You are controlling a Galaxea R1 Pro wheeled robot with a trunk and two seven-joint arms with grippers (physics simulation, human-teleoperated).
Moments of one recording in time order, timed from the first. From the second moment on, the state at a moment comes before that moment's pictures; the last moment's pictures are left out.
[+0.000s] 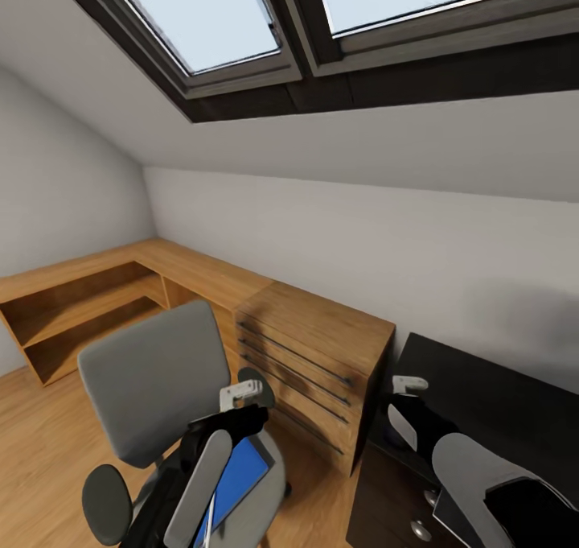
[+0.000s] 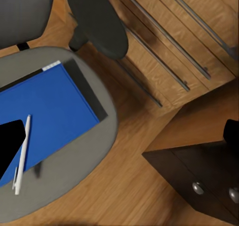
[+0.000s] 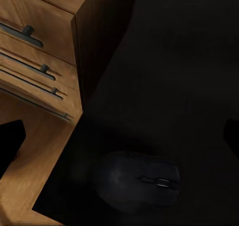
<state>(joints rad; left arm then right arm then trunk) -0.30 -0.15 -0.30 -1.48 0.66 0.79 0.72 -0.83 -0.05 0.29 -0.25 -0.36 0.24 -0.29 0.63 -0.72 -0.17</state>
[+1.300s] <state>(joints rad) -0.30 -0.15 -0.29 -1.49 0.66 0.79 0.72 -0.83 -0.05 0.24 -0.23 -0.38 0.32 -0.27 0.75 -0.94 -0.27</state>
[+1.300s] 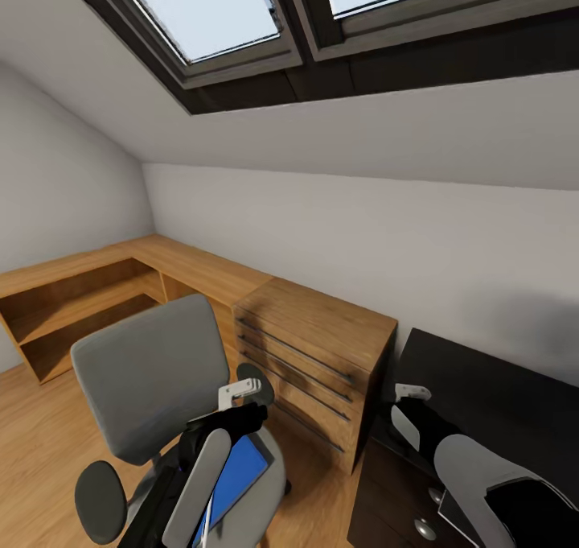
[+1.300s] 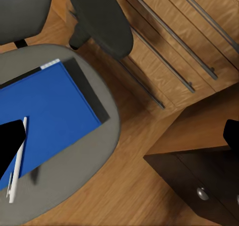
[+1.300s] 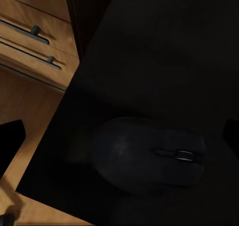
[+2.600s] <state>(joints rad) -0.30 -0.15 -0.29 -1.48 0.67 0.79 0.72 -0.83 -0.07 0.23 -0.21 -0.39 0.33 -0.28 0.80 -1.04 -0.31</state>
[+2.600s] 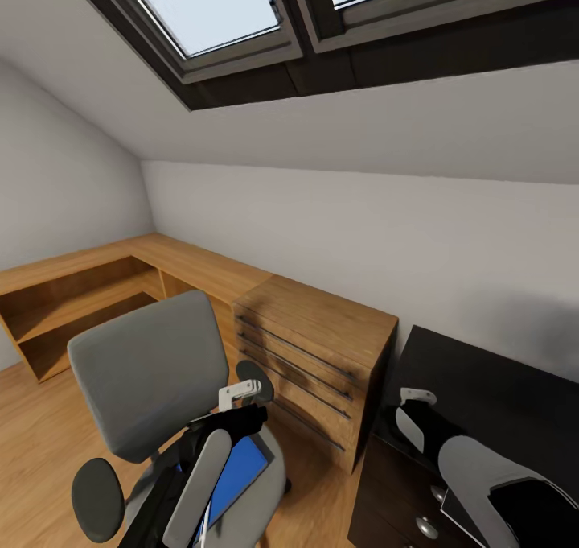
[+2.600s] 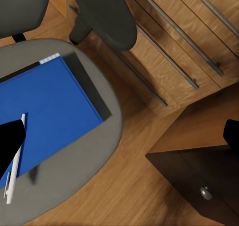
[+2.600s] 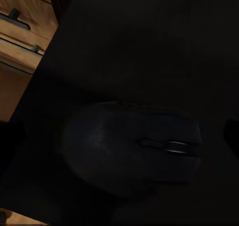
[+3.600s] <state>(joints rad) -0.30 -0.15 -0.29 -1.48 0.67 0.79 0.72 -0.83 -0.07 0.22 -0.19 -0.39 0.33 -0.28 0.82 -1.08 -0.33</state>
